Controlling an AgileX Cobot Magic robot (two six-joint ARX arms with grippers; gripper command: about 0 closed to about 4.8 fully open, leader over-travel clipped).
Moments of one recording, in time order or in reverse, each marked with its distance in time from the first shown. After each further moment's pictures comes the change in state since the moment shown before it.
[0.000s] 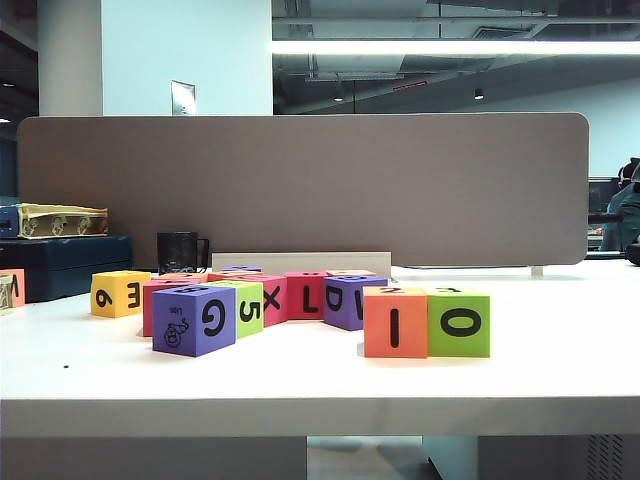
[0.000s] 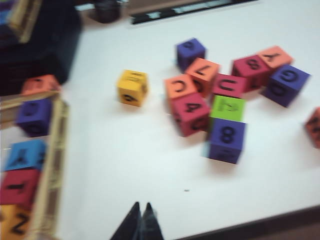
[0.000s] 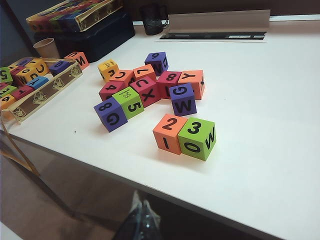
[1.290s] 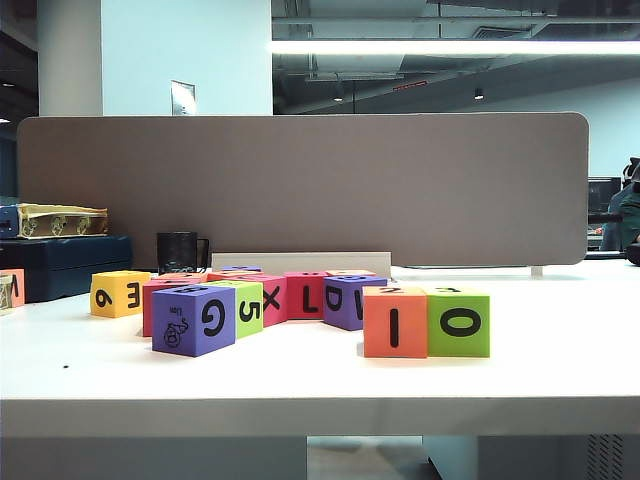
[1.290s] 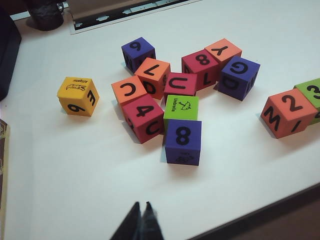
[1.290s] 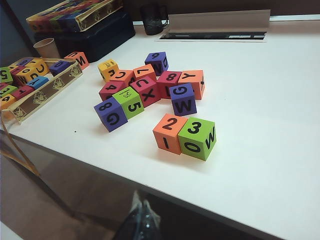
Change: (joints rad) left arm 0.000 0.003 -0.157 0.232 0.136 0.094; right arm 0.000 0.000 0.000 0.000 0.000 0.000
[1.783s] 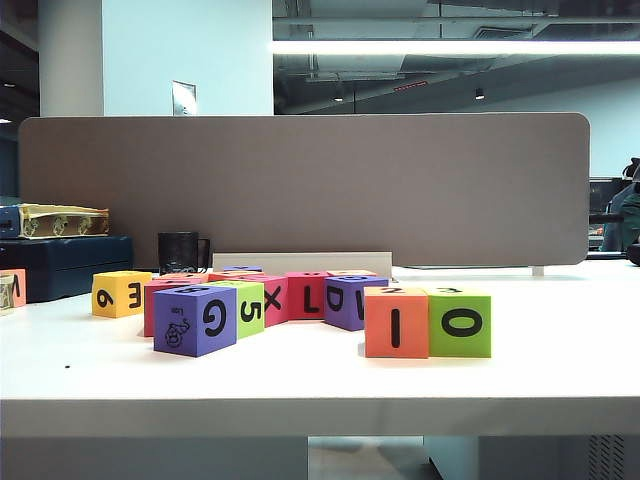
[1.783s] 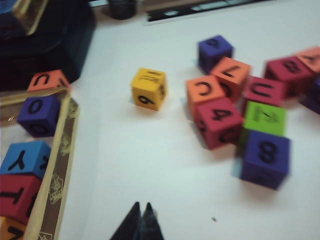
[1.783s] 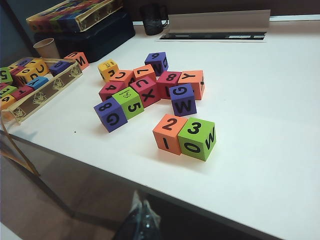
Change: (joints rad) left arm 0.328 -0.011 -0.106 0.138 0.058 0.067; right arm 0.000 0.000 0.000 0.000 0.000 0.000
